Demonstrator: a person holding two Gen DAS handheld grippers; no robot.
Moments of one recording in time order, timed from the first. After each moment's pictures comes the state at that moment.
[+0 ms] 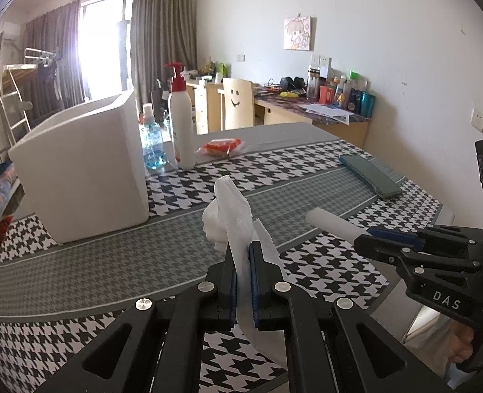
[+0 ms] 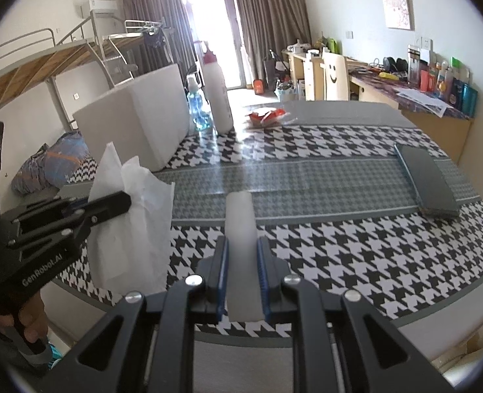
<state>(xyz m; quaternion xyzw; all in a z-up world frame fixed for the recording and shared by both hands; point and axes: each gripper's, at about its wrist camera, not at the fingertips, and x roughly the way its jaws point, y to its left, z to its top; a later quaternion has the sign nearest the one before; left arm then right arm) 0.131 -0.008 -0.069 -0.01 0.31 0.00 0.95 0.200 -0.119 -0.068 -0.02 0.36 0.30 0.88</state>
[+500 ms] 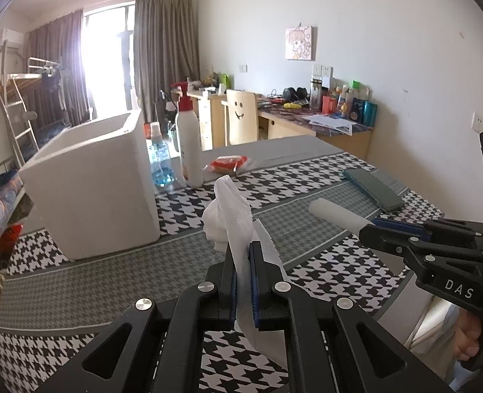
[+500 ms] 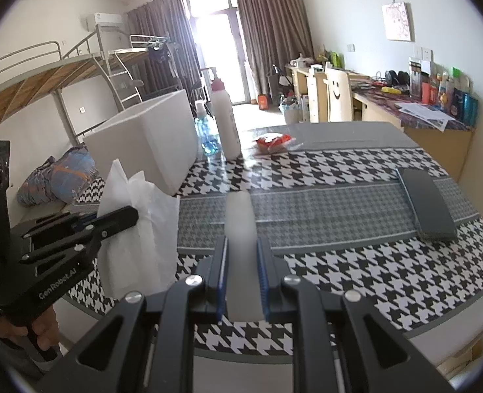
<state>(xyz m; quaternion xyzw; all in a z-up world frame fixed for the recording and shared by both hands) 0.132 -0.003 -0.055 0.00 0.29 0.01 0.96 0.207 -0.119 -0.046 -0.01 0.33 0.32 0.89</state>
